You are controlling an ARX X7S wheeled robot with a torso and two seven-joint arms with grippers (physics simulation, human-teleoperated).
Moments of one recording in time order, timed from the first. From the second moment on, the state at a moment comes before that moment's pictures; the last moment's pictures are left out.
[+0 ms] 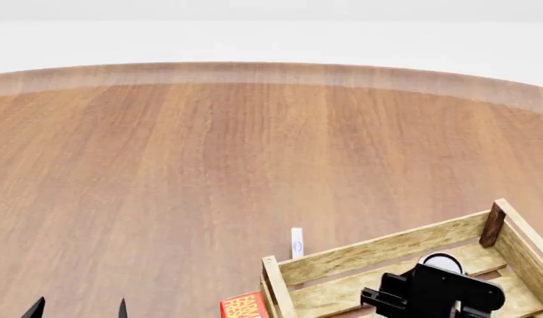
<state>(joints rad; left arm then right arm) -0.08 -0.28 0.38 -0.04 -0.23 0.03 -0.41 0.71 0.12 -0.20 1.24 0.21 -0.36 0.41</state>
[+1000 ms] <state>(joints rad) -0.08 -0.29 0.39 -0.04 -0.24 0.03 -0.42 0.81 0.10 0.07 1.31 0.05 -0.07 0.28</state>
